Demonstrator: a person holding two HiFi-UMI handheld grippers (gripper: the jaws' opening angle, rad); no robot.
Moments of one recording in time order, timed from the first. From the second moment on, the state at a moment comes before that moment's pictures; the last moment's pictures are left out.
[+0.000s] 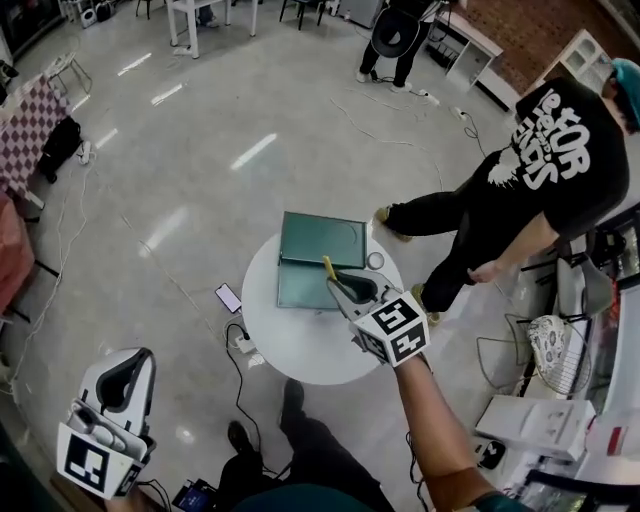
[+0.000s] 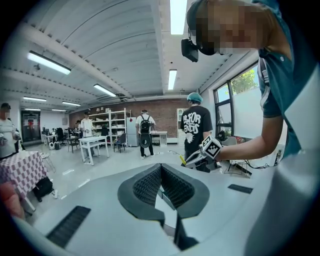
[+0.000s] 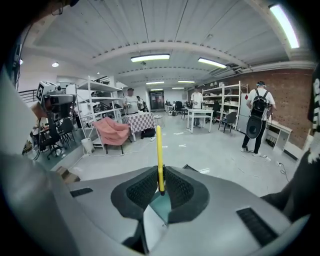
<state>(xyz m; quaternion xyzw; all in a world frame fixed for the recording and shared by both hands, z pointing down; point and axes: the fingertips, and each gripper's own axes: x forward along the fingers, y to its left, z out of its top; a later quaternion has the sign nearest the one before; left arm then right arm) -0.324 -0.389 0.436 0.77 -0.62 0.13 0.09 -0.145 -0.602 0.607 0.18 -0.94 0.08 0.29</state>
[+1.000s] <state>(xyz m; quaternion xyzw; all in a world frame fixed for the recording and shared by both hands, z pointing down) -0.354 -0.427 0.567 0.74 -0.64 0.14 0.16 -0.189 -0.651 0.876 0.09 -0.88 0.10 0.45</state>
